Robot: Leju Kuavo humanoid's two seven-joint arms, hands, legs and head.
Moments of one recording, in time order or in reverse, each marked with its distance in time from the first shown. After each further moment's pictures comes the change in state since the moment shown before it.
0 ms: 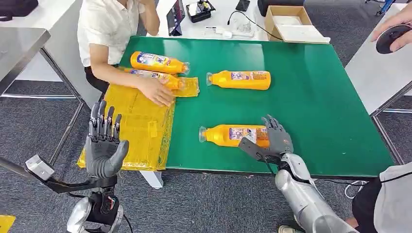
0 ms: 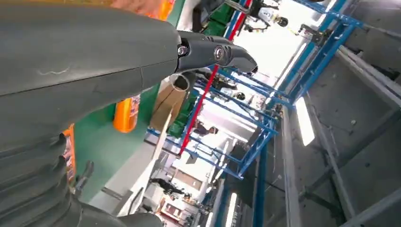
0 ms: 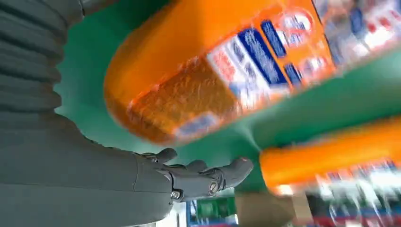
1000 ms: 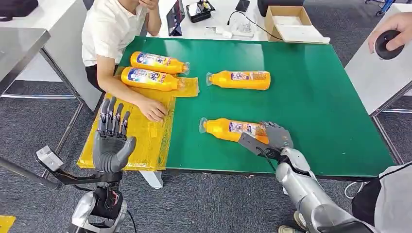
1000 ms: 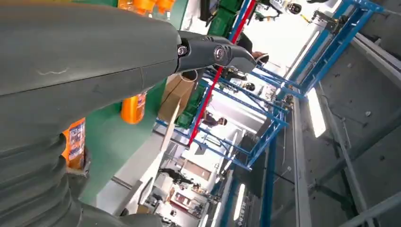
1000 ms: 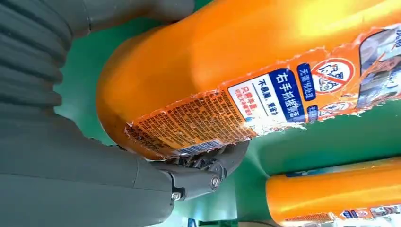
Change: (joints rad) left arm -0.049 0.000 -0.018 0.044 0.012 -0.013 0.026; right arm -0.081 0.015 0.007 0.121 -0.032 0.034 -0.014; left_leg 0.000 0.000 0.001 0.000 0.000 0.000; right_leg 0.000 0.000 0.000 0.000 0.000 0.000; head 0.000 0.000
